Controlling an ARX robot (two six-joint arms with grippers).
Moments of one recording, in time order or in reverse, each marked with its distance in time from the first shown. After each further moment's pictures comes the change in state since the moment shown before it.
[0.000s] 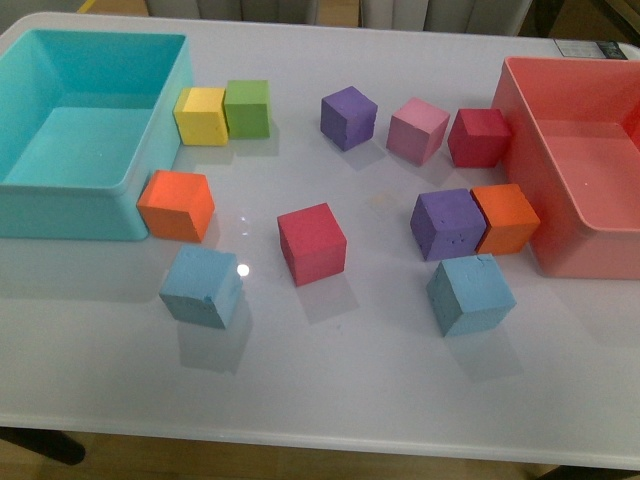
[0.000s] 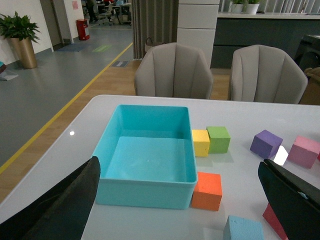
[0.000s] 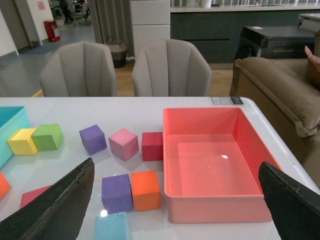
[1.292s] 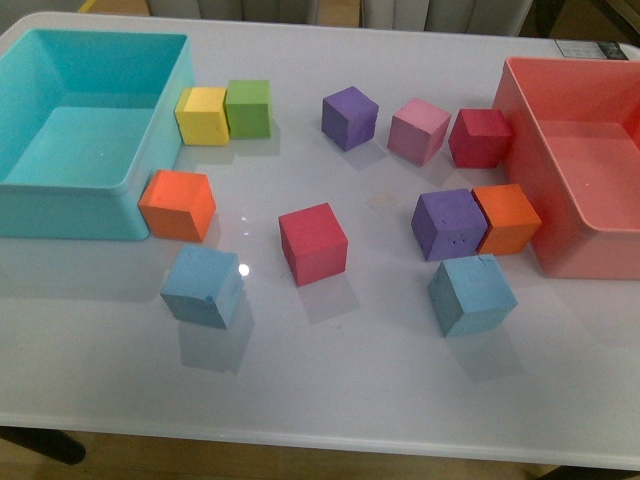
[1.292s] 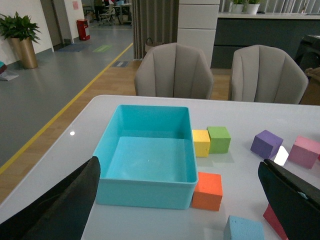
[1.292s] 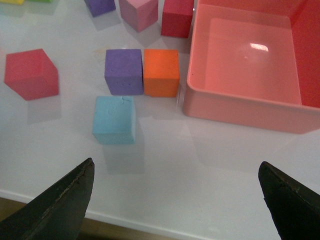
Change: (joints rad) left arm 0.000 0.000 0.000 0.000 0.000 0.001; right arm 0.045 1.080 0.212 0.257 -0.055 -0.180
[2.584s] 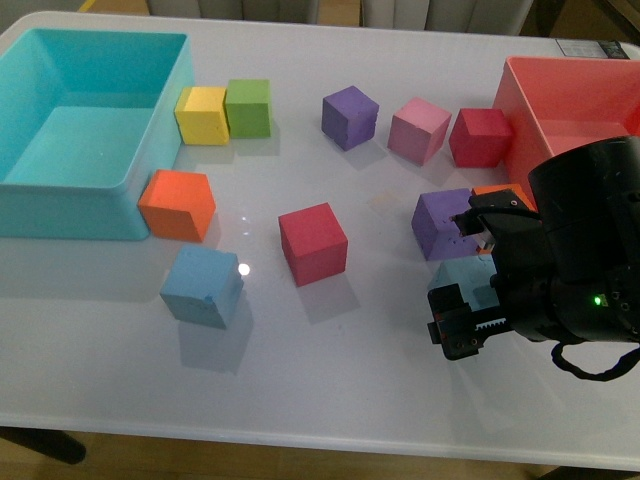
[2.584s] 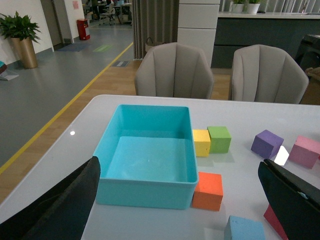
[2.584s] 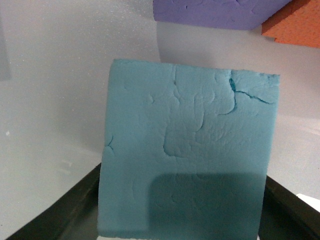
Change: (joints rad) left arm 0.000 0.000 0.000 0.000 0.000 0.000; right arm 0.248 1.103 0.545 0.113 0.126 0.132
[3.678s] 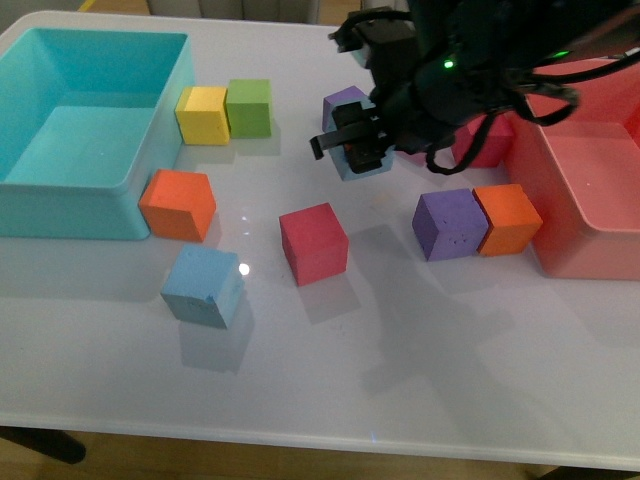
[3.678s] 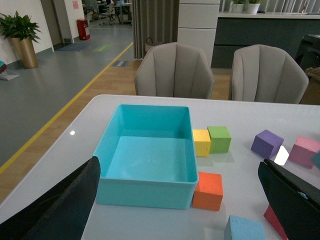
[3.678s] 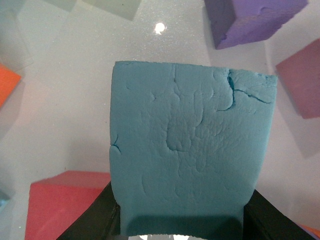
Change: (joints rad) left arm 0.000 0.000 0.000 0.000 0.000 0.000; right arm 0.147 0.144 0.724 -0.405 -0.032 -0.019
